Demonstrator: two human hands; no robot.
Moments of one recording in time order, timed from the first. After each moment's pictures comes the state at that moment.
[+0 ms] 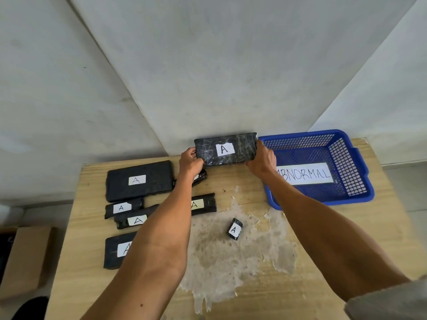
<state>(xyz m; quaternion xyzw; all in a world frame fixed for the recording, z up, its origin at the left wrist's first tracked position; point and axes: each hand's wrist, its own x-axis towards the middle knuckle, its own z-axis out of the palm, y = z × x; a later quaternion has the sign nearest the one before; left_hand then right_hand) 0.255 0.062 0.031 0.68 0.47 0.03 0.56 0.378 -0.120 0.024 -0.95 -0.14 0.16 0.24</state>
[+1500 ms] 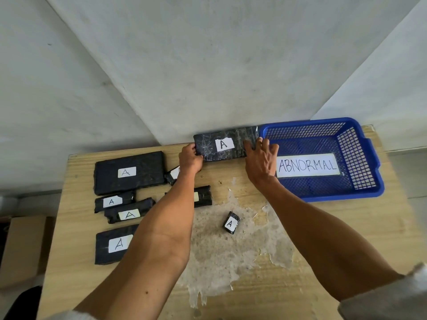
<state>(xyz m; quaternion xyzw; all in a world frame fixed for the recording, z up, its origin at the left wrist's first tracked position) 0.272 0.054 -0.020 0.75 0.45 0.02 0.48 0.362 -0.132 -0.009 -0.96 -0.28 0.04 -0.06</state>
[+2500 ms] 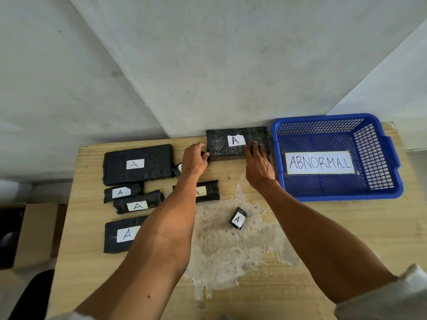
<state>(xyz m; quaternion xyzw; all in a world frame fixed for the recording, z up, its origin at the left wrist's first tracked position) 0.245 0.062 -0.037 0.87 0.36 -0.01 0.33 0.339 -0.127 -0.051 -0.93 -0.31 0.18 0.09</state>
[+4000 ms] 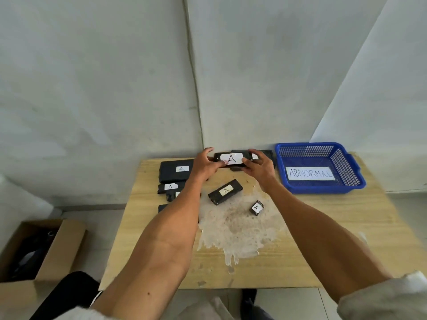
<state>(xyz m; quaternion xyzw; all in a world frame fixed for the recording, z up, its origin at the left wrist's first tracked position) 0.039 0.021 0.163 0.76 0.33 0.11 0.55 0.147 -0.146 0.141 -0.64 -0.08 0.27 0.71</state>
